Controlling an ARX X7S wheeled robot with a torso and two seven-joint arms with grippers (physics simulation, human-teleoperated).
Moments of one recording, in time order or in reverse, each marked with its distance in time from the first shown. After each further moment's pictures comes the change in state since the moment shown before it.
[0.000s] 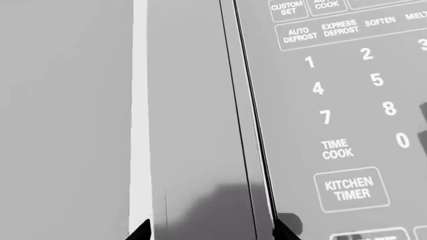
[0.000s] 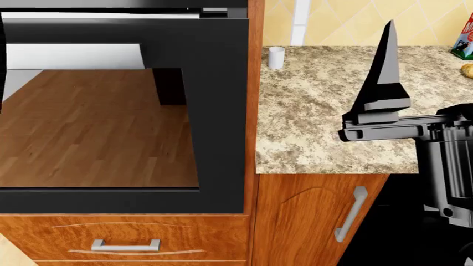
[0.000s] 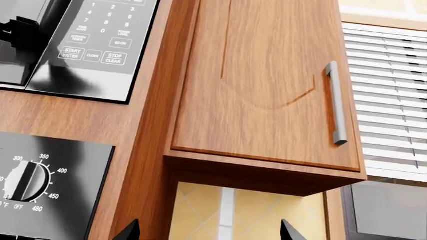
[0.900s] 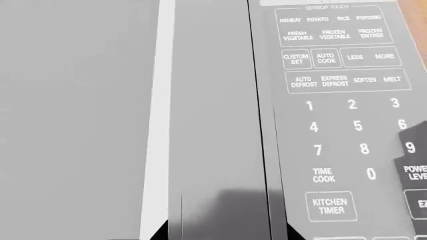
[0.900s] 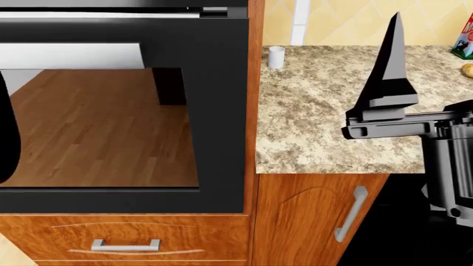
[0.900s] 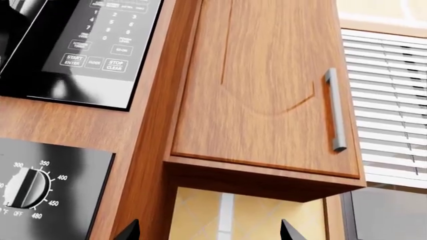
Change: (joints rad) left arm 0.190 -0.092 -0.107 0.713 -0.098 -0.503 -0.026; right arm 0.028 0.027 0.000 -0.017 0.034 0.014 0.028
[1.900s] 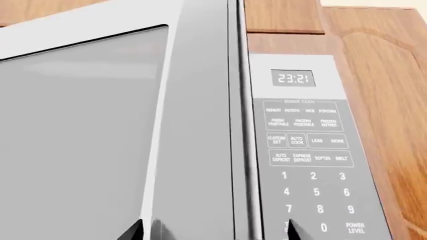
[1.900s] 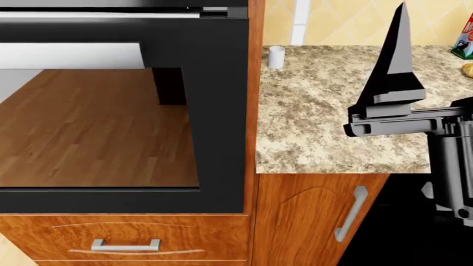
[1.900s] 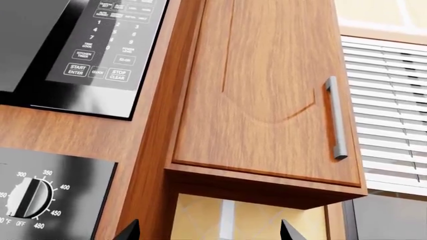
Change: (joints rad) left arm 0.003 -0.069 -0.117 0.575 -0.141 -0.453 -0.087; right arm 0.045 0.042 -0.019 -0.019 0.054 0.010 0.056
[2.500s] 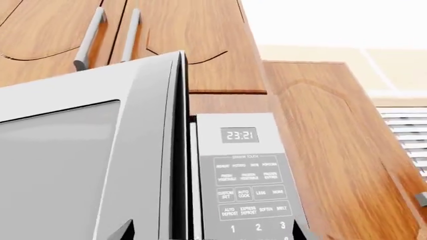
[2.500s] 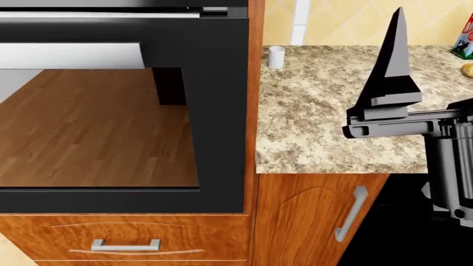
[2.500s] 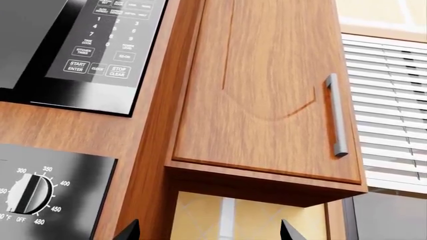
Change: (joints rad) left arm -0.076 0.028 0.006 0.092 -0.061 -0.007 0.033; right arm -0.017 0.014 -0.019 0.016 -0.011 -0.037 0.007
